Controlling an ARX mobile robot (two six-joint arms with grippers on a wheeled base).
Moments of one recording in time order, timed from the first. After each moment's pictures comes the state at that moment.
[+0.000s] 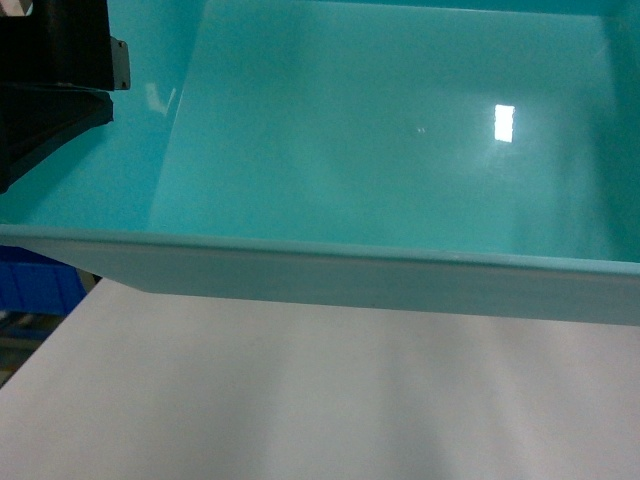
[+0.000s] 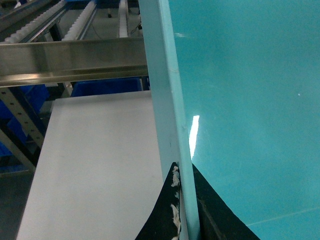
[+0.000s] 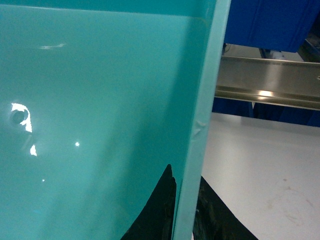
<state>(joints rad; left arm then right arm) -0.45 1.04 0.60 0.11 -0.22 -0.10 0.12 1.11 0.51 0.36 -0.07 0.05</state>
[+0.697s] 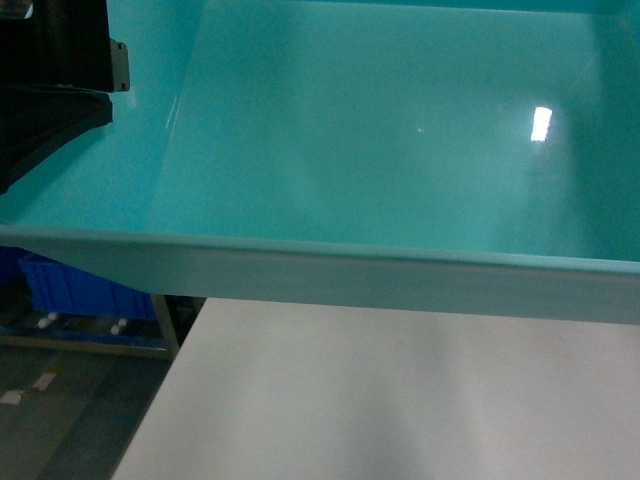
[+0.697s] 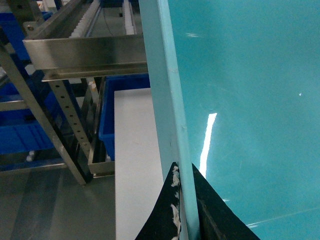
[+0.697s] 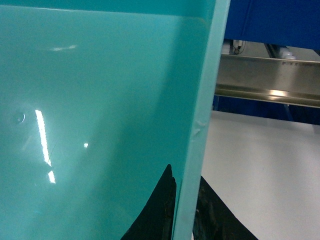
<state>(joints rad) -0.45 1.04 0.60 0.11 -0.22 -0.10 0.12 1.11 0.51 0.36 -0.07 0.05</state>
